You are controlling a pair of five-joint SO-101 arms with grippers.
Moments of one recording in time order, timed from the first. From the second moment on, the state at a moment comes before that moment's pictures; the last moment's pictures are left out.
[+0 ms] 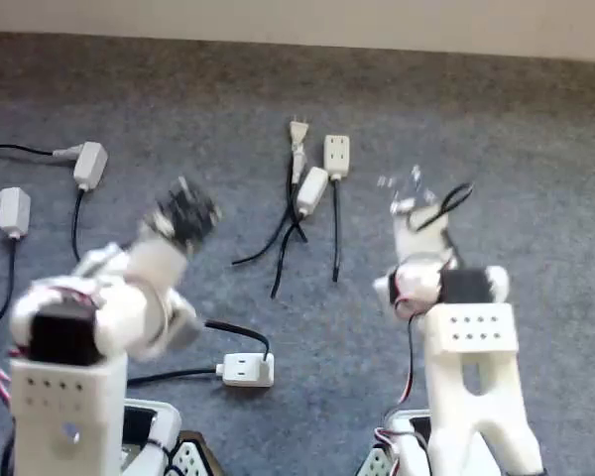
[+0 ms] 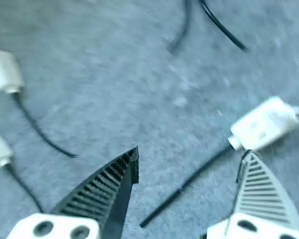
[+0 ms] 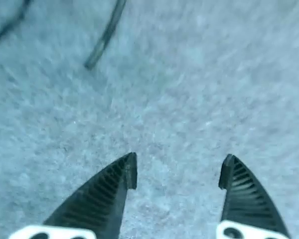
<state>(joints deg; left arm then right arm) -0.4 -59.7 37.6 94.2 -31.0 -7.9 -43.1 54.3 67.6 18.3</state>
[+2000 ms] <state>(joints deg) 23.8 -80.3 78.5 77.4 -56.1 -7.7 -44.5 78.5 41.3 14.4</state>
